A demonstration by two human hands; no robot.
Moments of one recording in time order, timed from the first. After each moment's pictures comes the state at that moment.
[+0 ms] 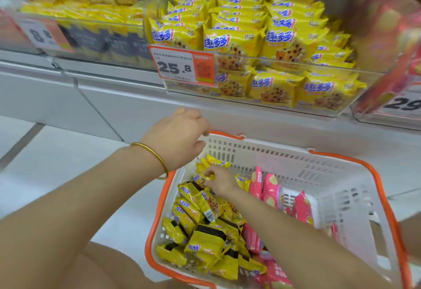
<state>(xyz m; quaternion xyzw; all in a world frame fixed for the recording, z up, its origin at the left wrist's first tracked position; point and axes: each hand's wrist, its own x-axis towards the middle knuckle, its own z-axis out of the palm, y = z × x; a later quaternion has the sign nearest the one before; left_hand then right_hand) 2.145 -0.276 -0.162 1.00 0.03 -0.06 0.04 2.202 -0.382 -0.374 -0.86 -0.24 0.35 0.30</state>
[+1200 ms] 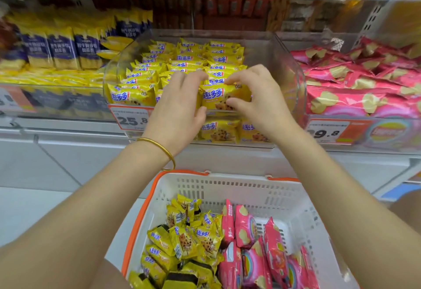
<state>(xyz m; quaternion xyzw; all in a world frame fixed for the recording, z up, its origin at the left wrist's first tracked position) 2.212 -0.327 -0.095 0.94 0.00 0.27 0.21 2.298 -0.475 -0.097 -0.86 -0.34 -0.15 0.35</state>
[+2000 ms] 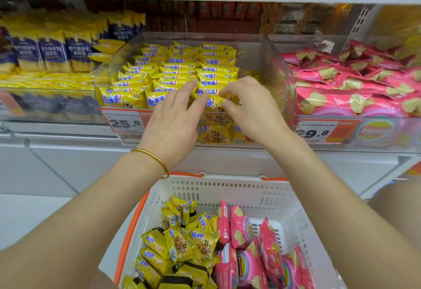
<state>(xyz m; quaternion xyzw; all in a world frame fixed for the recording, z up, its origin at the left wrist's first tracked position) 2.210 -0.329 -0.114 0.97 -0.03 0.24 0.00 2.284 -0.475 -0.092 -0.90 -0.30 -0.16 0.27</state>
